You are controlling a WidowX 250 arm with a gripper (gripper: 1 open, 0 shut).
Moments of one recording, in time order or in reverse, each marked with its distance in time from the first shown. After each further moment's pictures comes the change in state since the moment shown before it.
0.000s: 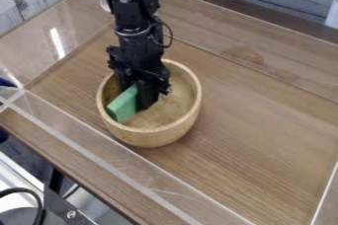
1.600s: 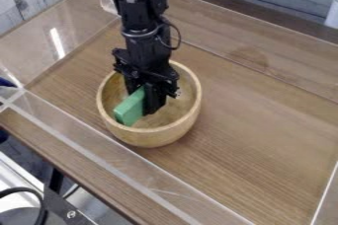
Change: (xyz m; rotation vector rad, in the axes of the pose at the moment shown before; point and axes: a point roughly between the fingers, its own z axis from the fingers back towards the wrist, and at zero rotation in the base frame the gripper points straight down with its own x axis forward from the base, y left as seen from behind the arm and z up) arm -0.002 -0.022 0.004 -0.028 0.017 -0.019
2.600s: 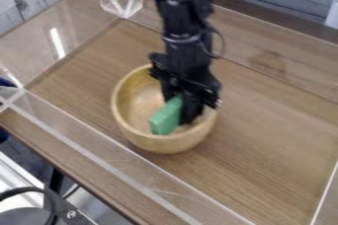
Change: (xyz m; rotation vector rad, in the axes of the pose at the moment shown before) arm 0.013 -0.065 0.002 -0.016 -0.018 -0.104
